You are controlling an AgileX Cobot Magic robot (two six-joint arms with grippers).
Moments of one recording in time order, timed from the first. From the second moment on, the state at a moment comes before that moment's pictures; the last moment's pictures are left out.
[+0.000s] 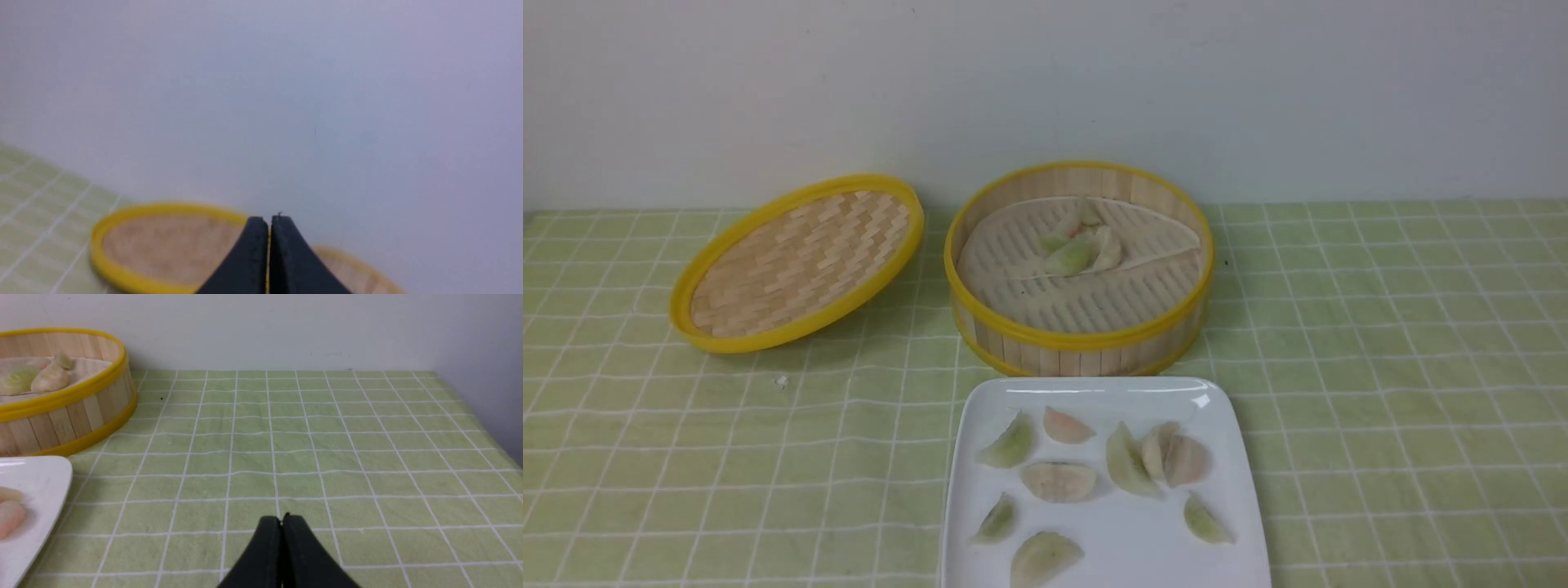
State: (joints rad) right arm 0.00 -0.02 0.02 -0.16 0.39 0.19; left arm -0.05 -0.01 0.03 -0.43 -0.18 -0.10
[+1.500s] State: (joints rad) right arm 0.12 0.65 -0.79 0.29 1.02 -0.04; left arm -0.31 1.96 -1.80 -0.50 1.03 0.62
